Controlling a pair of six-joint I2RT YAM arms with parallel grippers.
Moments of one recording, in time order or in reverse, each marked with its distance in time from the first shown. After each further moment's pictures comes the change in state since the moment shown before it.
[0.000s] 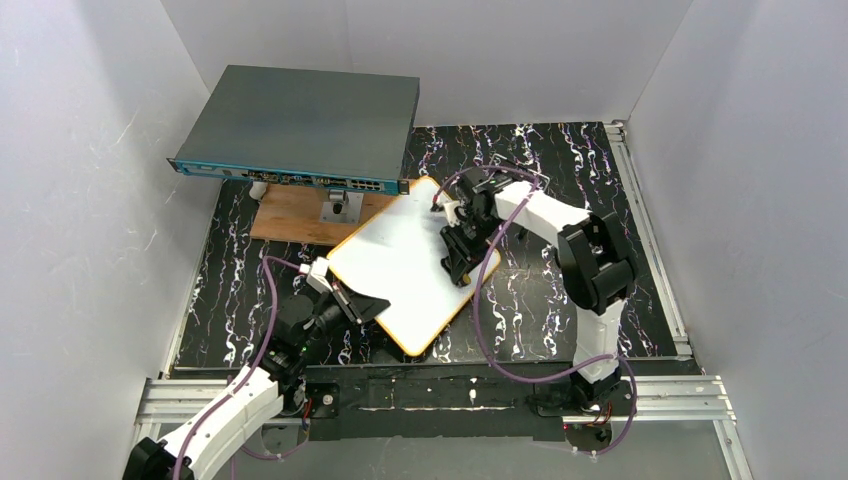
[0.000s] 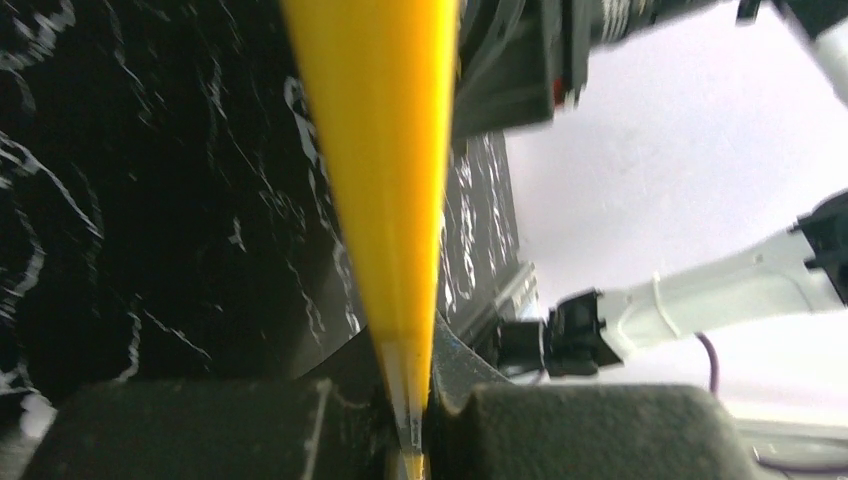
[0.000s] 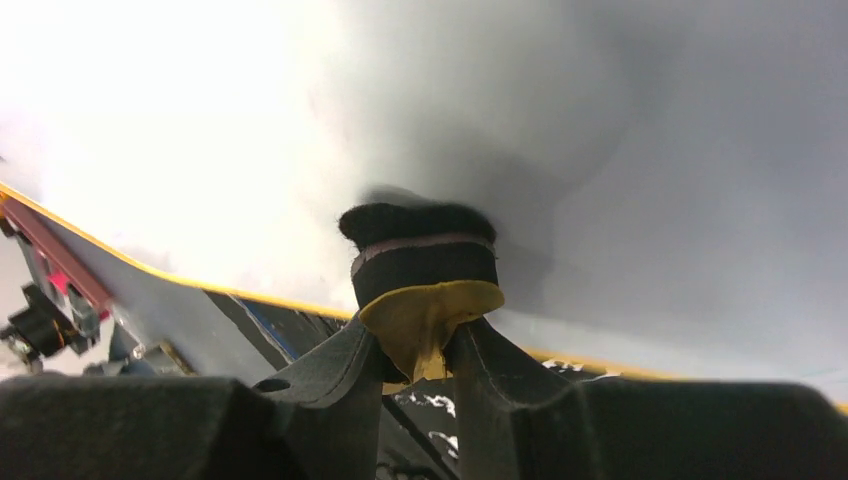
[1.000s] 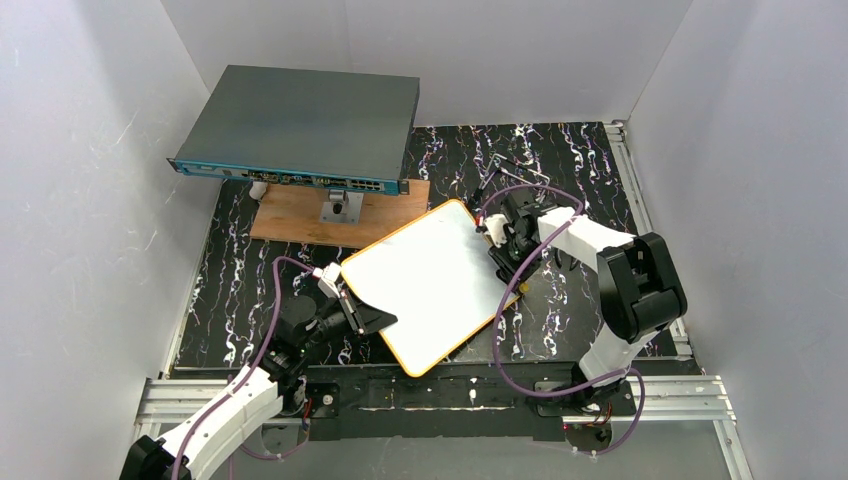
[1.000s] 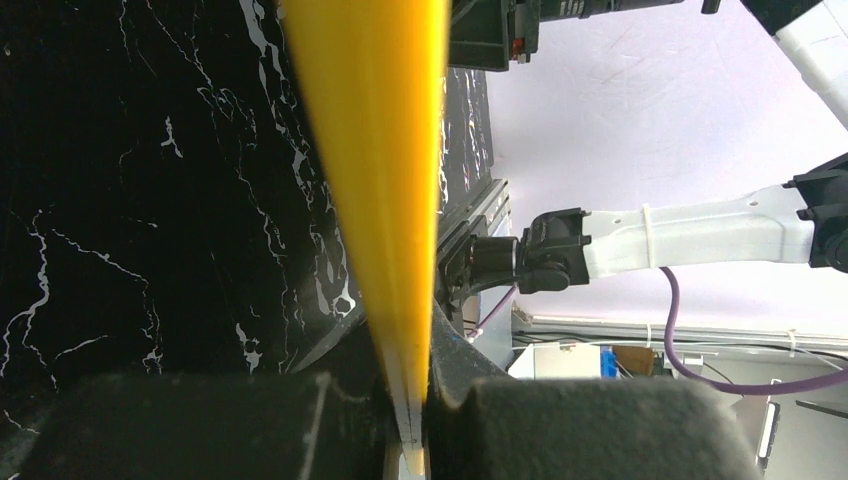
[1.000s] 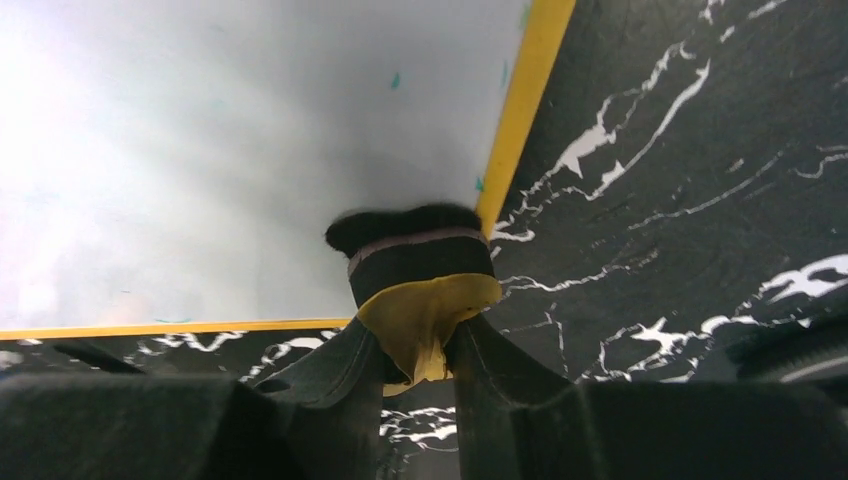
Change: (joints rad) left arm -0.030 -0.003 0.000 -0.049 0.172 -0.040; right arm -0.162 -0.280 -0.402 0.185 0.355 -0.213
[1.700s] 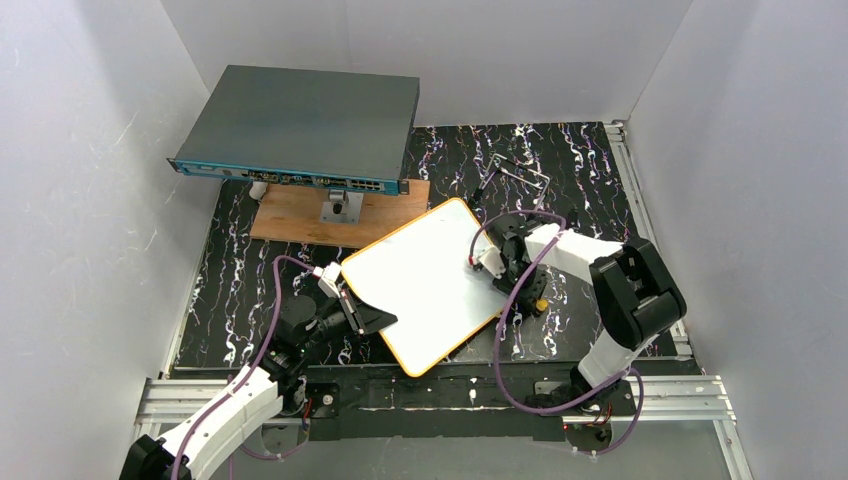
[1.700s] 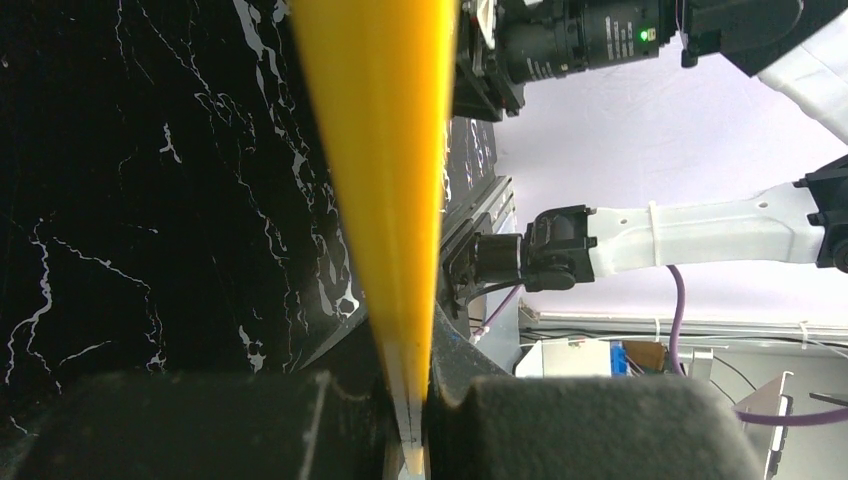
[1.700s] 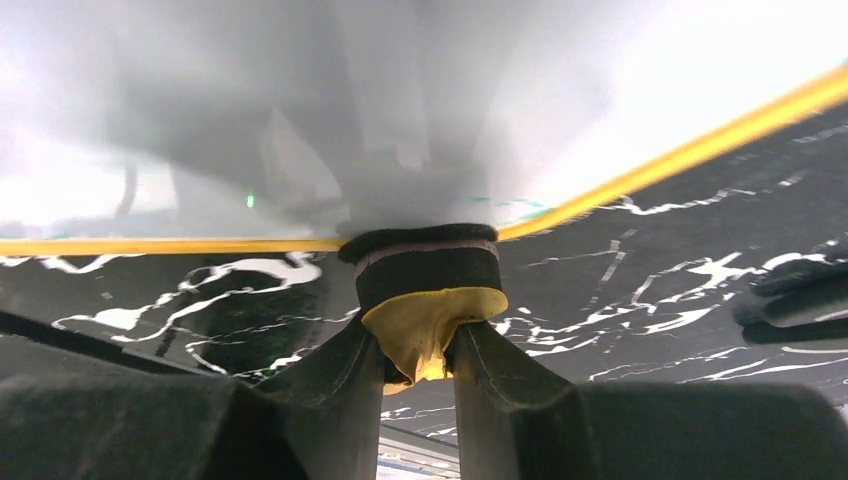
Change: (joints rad) left arm 0.000 0.004 0.000 0.010 0.001 0.017; right arm 0.117 -0.024 -0.109 -0.090 0.259 -0.151
